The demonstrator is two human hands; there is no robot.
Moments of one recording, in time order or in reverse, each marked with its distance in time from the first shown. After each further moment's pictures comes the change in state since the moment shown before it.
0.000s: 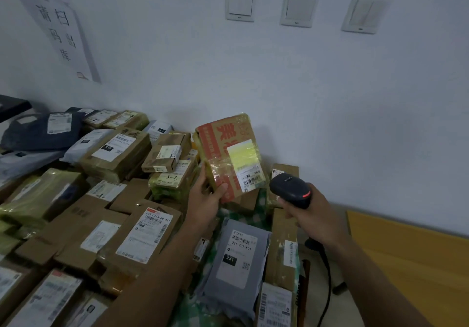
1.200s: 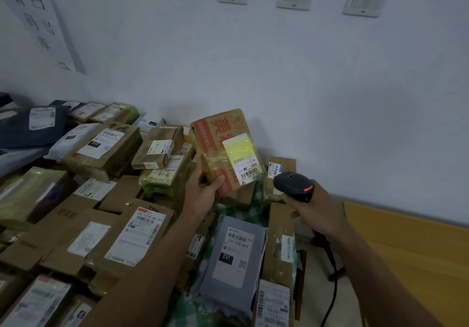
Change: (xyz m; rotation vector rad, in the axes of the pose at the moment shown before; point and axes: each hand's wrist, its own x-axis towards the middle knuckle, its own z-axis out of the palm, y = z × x) left_hand 0.031 -0.015 0.003 0.088 -0.042 -0.060; right_hand 0.024 0.018 -0.009 -0.049 -0.034 0.096
